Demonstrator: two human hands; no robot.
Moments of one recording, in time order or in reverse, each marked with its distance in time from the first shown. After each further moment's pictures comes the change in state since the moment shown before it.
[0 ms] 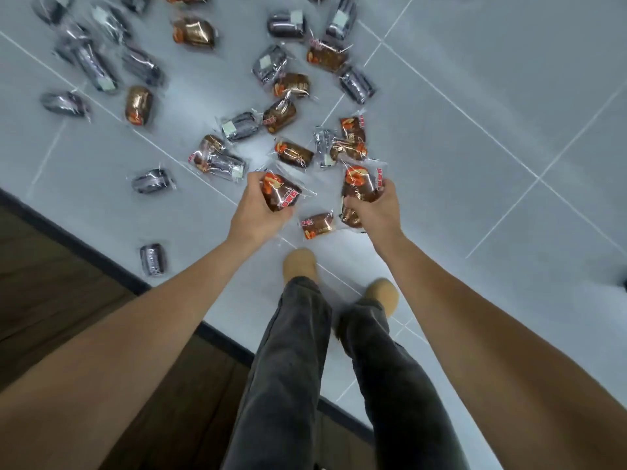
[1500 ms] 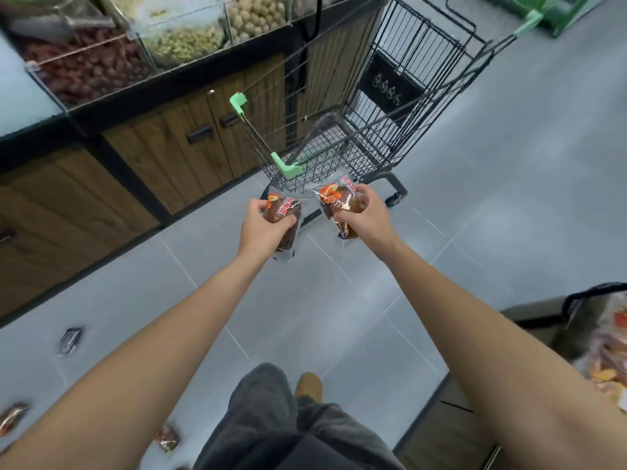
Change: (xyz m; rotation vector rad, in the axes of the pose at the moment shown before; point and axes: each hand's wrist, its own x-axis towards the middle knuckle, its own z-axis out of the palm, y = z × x) left_hand -0.608 0.513 0.471 0.351 -0.734 0.818; right_hand -0.497 0.162 -0.749 0.724 0.980 -0.205
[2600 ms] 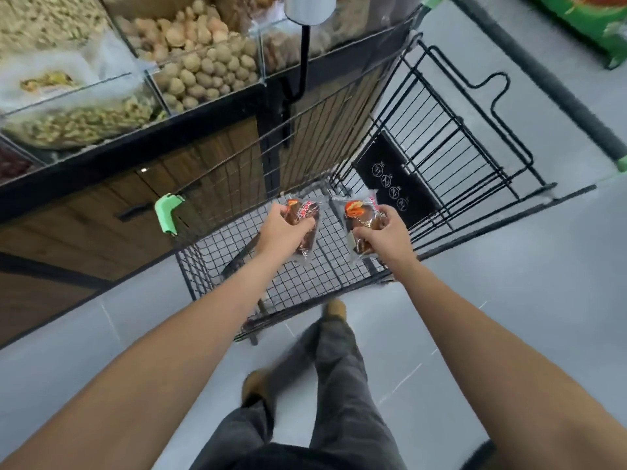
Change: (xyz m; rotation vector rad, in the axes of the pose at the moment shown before) left_hand 0.437 0.179 0.217 0.090 -0.038 -0.145; right_hand 0.505 -0.029 -0.121 -0.136 0.017 0.154
